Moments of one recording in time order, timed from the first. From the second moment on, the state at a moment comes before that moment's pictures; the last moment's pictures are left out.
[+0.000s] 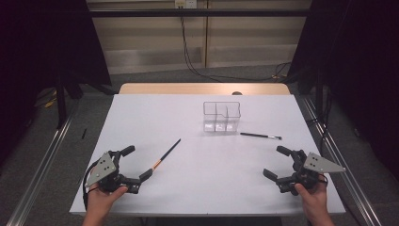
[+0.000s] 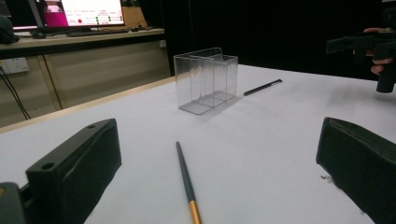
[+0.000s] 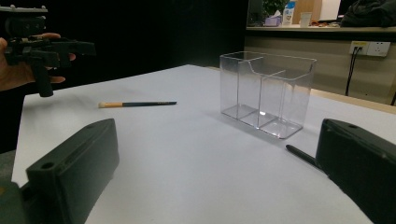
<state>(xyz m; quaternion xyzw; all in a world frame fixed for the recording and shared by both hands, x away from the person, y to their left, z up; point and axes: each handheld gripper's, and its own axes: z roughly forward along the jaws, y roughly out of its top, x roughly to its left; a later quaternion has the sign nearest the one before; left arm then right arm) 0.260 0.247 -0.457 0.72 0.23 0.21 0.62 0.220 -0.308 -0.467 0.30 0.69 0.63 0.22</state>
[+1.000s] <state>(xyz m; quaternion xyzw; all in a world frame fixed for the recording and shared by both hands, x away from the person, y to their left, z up) 0.270 0.236 -0.454 0.71 0.25 0.20 0.62 0.221 -0.307 -0.466 0.29 0.69 0.63 0.22</state>
